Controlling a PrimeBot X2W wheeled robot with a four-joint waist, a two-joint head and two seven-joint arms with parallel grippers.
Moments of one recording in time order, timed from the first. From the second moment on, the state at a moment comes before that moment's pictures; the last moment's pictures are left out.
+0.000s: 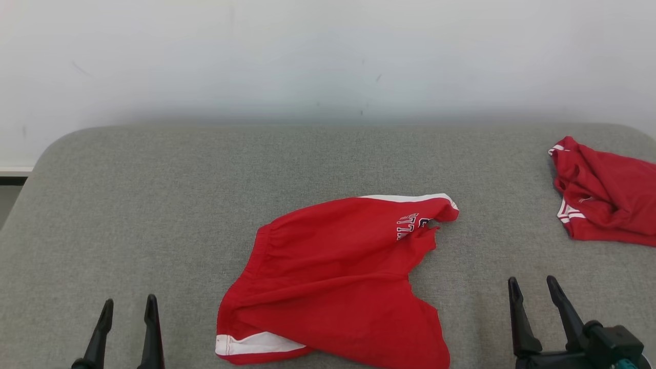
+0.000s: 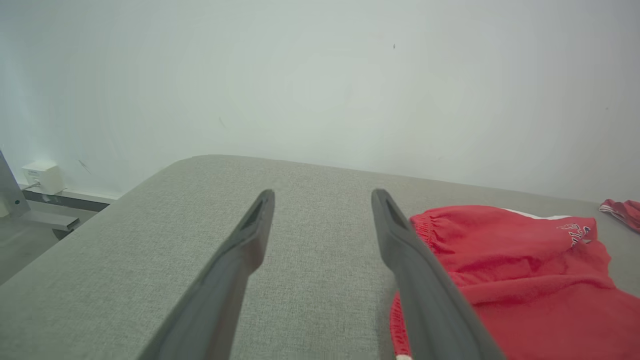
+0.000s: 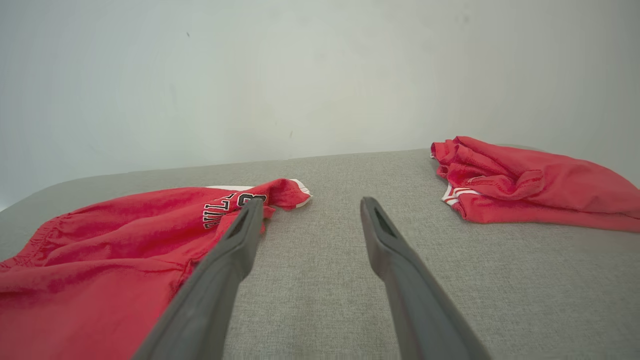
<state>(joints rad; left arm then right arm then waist) 0.06 0.12 0.06 0.08 -0.27 -0.13 -0.26 0.00 -0.12 0.01 0.22 0.22 0.13 -0.26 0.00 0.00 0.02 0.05</state>
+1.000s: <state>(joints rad) 0.01 0.10 -0.05 0.10 -0.25 -0.13 -0.26 -0.40 -0.23 0.19 0.65 0.26 0.13 -0.15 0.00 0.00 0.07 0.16</state>
